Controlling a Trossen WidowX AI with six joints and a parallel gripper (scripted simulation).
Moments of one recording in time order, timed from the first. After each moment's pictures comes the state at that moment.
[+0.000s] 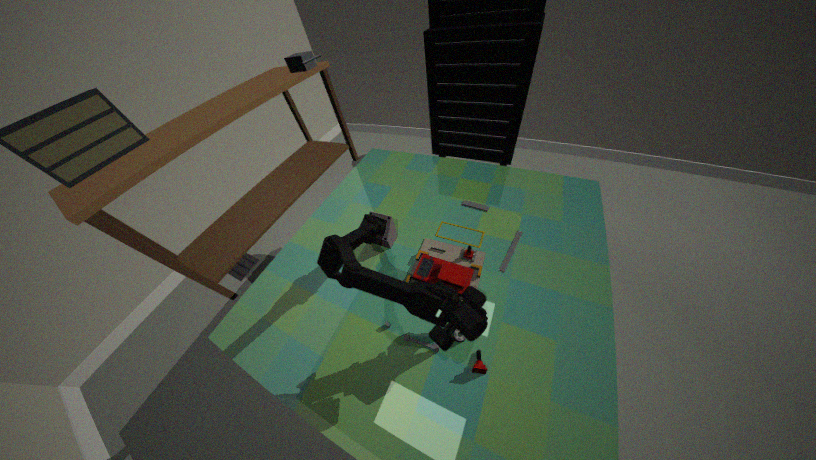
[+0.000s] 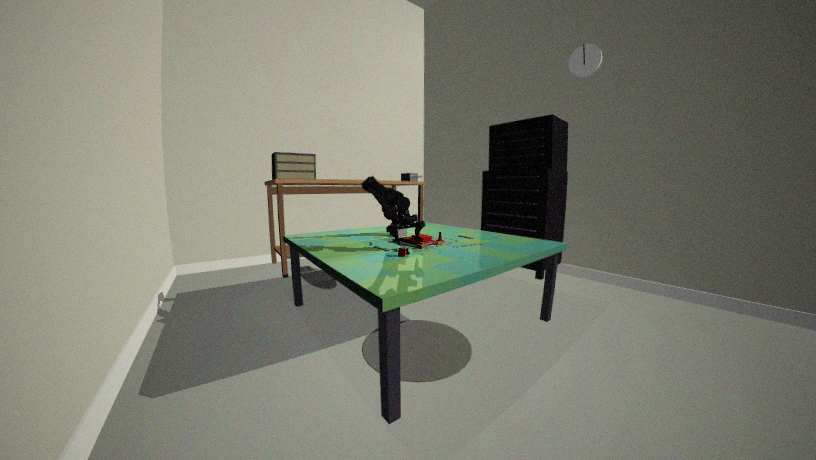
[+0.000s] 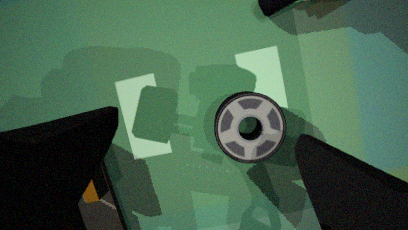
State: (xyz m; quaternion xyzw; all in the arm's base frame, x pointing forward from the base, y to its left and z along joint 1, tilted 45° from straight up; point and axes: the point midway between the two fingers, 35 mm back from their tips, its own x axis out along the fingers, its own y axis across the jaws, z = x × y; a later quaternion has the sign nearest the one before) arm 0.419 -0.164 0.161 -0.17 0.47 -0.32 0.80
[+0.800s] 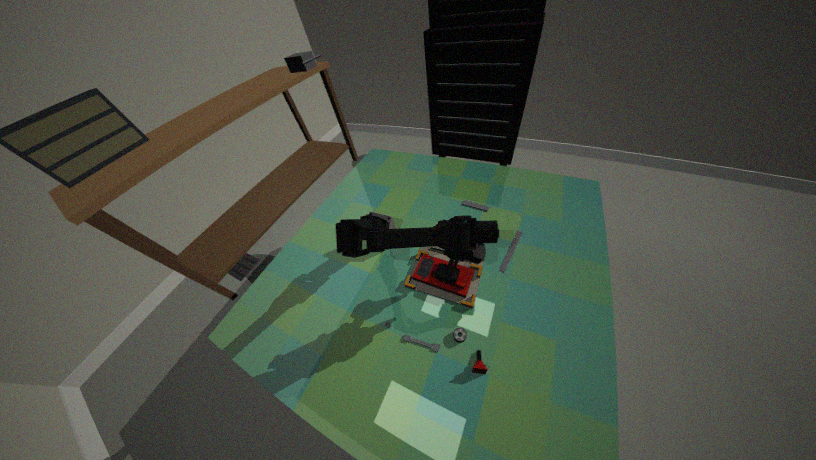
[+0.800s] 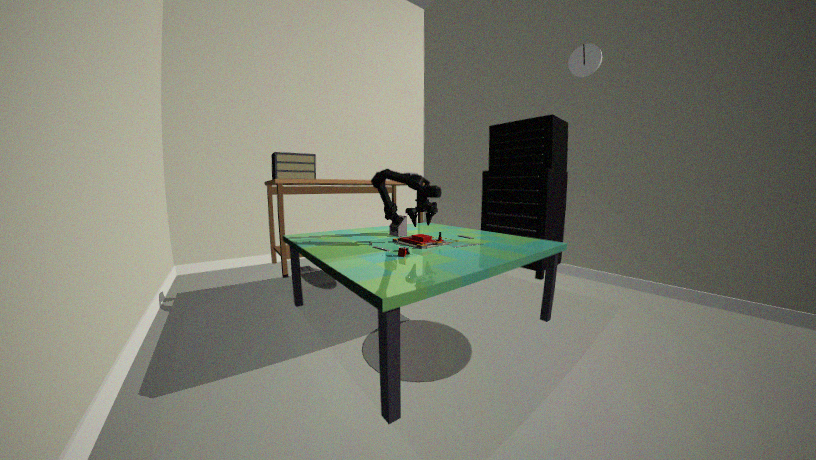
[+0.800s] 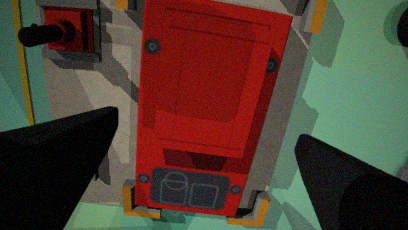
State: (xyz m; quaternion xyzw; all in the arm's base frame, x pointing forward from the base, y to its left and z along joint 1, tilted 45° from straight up) arm 0.340 -0.008 0.093 -0.27 0.64 -0.26 0.67
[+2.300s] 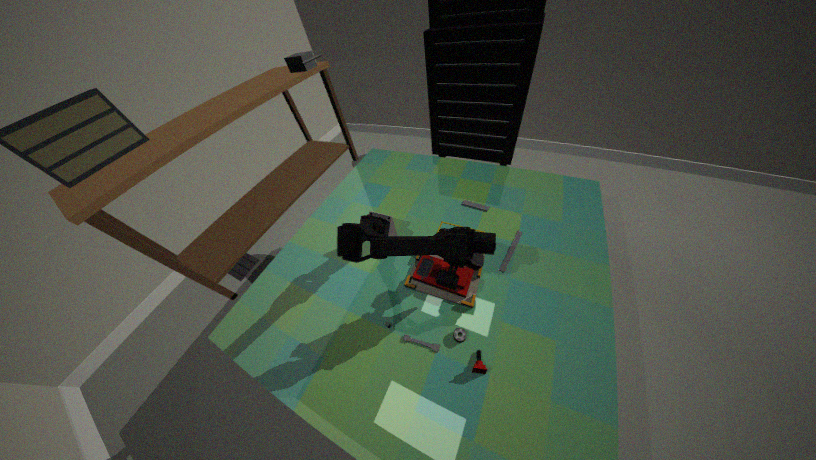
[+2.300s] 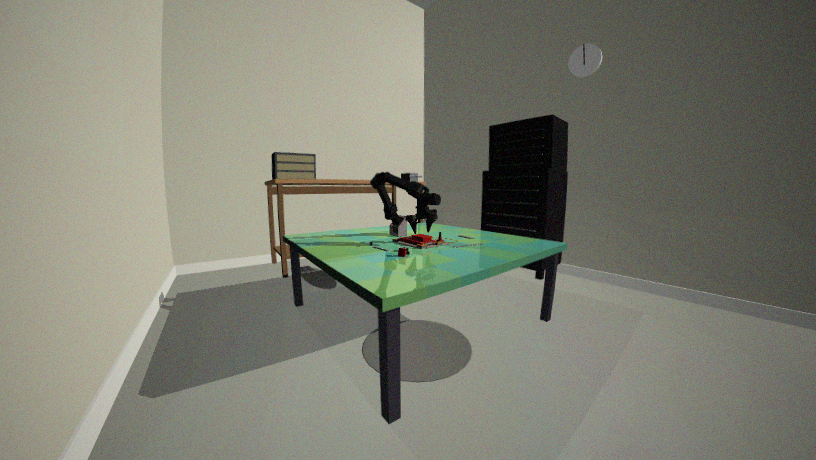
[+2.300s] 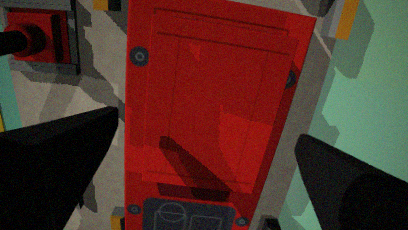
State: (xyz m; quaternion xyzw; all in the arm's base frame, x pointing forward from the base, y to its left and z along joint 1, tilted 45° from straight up) arm 0.342 -0.035 0.066 -0.27 0.64 -0.26 0.67
